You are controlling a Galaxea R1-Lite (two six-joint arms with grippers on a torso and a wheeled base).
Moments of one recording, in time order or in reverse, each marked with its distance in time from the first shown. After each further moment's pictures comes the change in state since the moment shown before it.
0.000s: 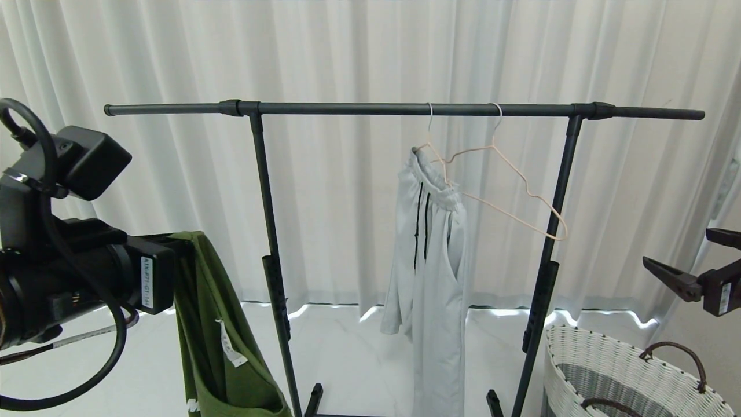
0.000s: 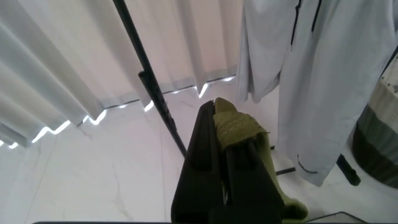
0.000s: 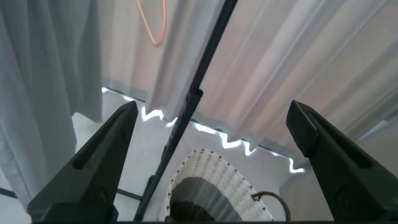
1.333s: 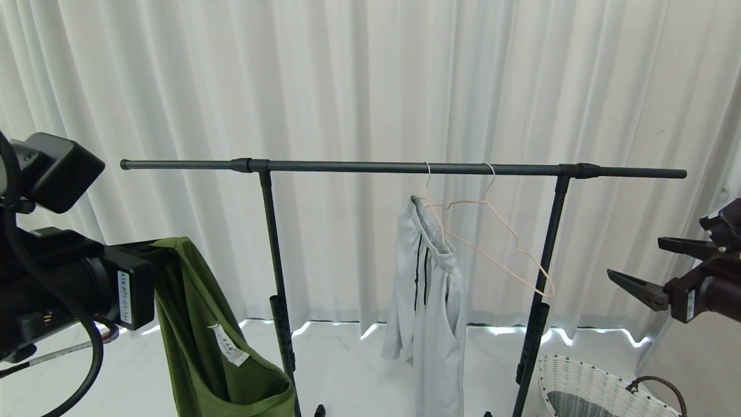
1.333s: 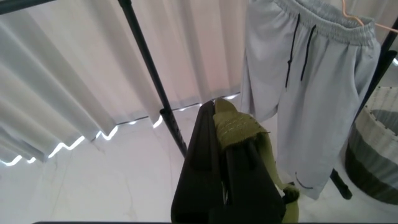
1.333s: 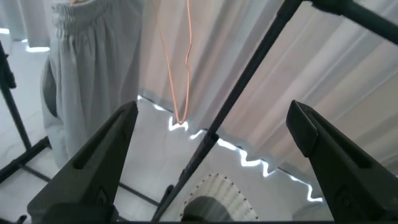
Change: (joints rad) left arm 0.001 -0.061 0.047 -0.015 -0.001 0.018; right arm 0.070 0.105 -0.023 0.009 0.091 -0.008
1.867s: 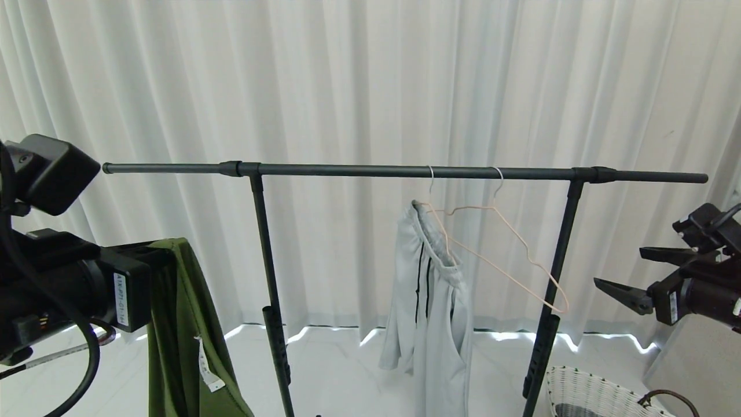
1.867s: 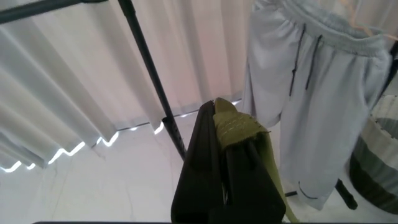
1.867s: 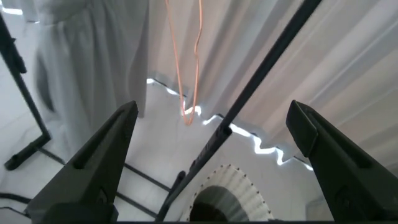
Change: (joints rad) left arm 0.001 -0.011 0.009 -0.001 0.001 0.002; right arm 0.020 0.057 -0.046 0.094 -0.001 -0.002
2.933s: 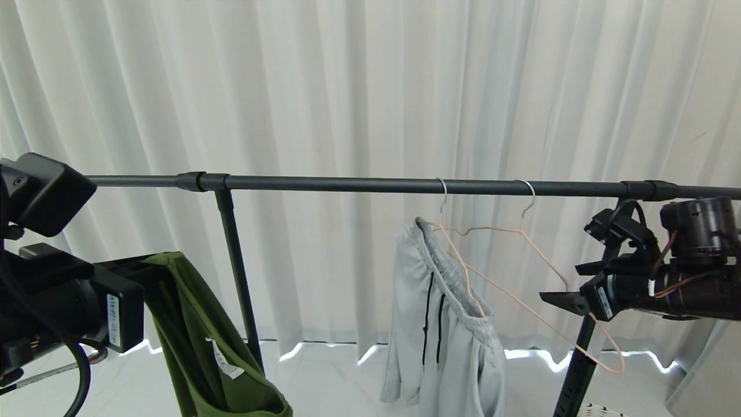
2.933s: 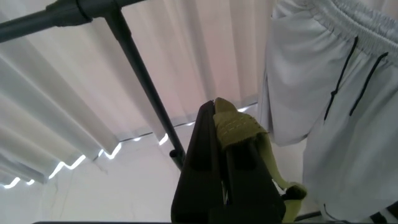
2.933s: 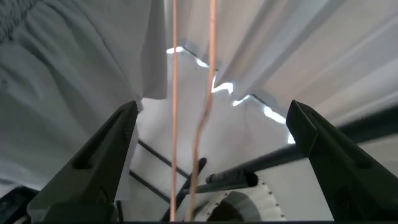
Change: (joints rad) left arm -0.005 -0.030 0.045 -0.001 -0.003 0.028; right arm 0.205 0.210 -0.249 0.305 -0.089 0.086
